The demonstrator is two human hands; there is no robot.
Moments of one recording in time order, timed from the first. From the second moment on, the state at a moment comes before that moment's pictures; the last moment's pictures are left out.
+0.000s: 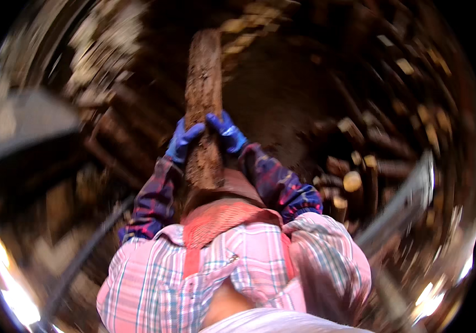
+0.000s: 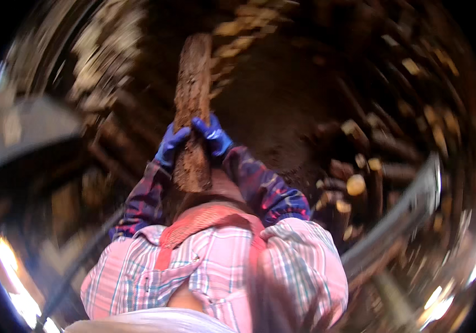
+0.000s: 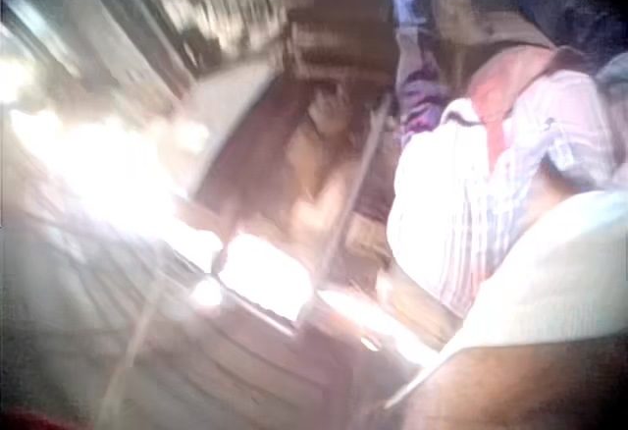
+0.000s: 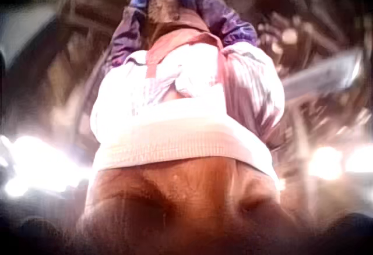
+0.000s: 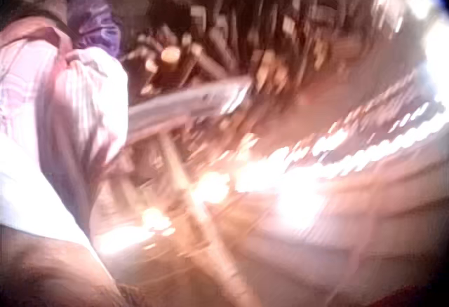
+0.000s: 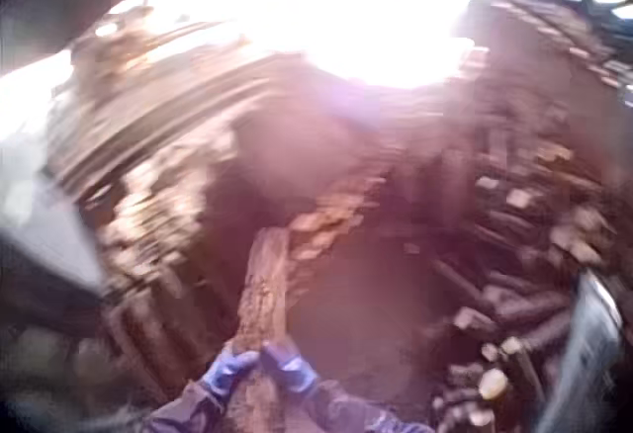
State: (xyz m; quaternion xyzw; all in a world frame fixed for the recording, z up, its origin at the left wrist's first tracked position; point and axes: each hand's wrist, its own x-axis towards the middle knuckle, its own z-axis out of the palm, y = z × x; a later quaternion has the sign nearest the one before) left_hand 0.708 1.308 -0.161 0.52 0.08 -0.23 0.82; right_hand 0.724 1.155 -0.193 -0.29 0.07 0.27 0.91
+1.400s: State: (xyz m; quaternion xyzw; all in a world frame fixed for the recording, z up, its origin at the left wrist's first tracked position) left_hand 0.554 1.111 -0.323 0.75 0.29 -0.36 0.48; right_hand 0.526 0.586 -0.090 -0.87 0.26 -0.03 0.42
